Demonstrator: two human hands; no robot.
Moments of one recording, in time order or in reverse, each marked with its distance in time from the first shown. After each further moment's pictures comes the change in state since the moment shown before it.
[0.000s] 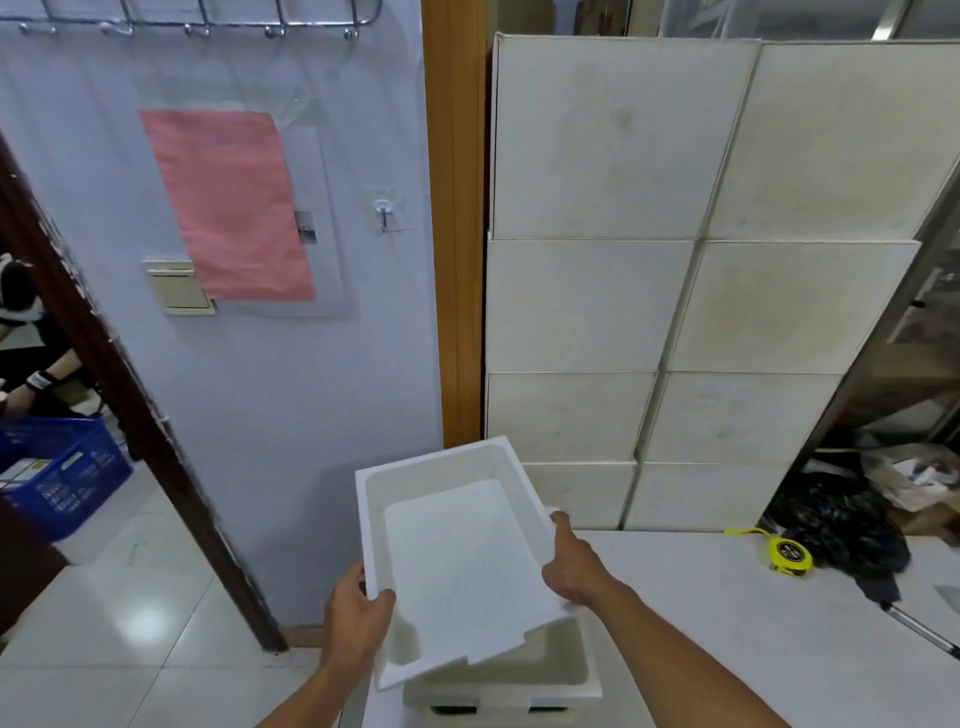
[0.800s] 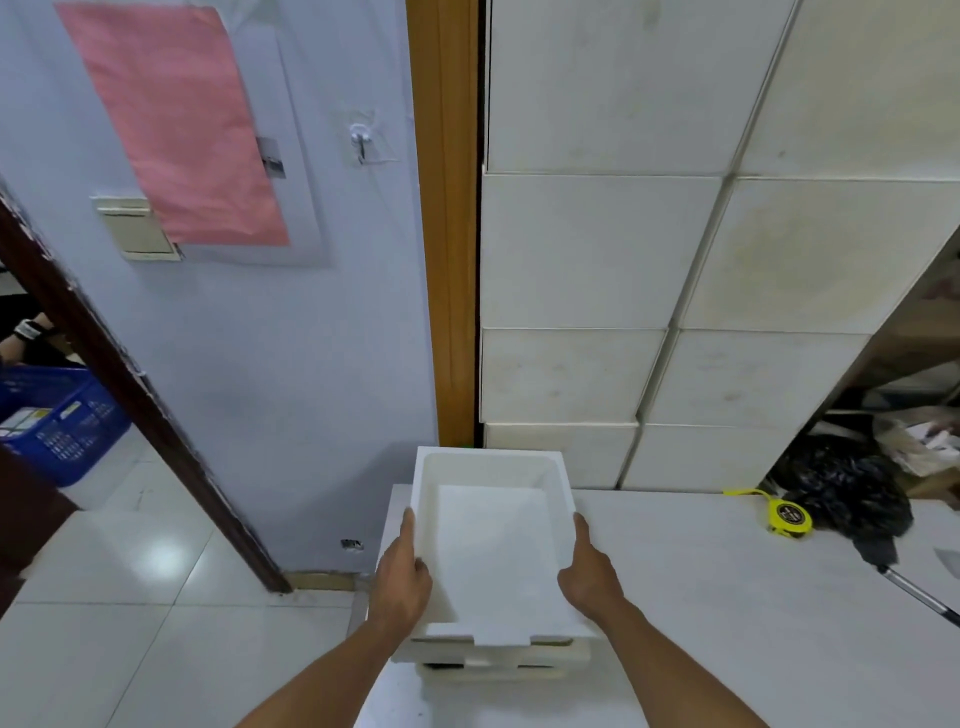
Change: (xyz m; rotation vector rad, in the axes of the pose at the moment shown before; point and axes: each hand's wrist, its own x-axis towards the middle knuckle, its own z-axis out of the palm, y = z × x) left_hand 0.017 -0.030 0.073 0.394 -0.185 0.116; right_hand 0.014 0.072 0.031 -0.025 0.087 0.122
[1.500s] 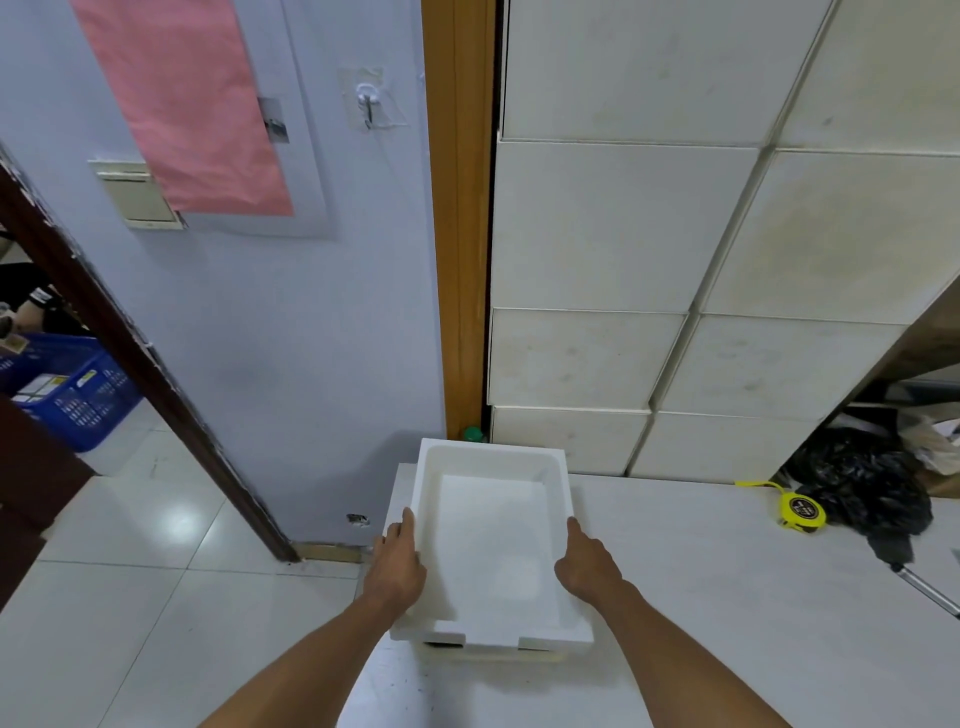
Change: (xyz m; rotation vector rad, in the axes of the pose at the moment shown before) left_hand 0.018 -0.018 0.009 0.315 -0.136 -0.069; right_hand 0.022 0.002 0.008 -0.239 -0.135 0.008
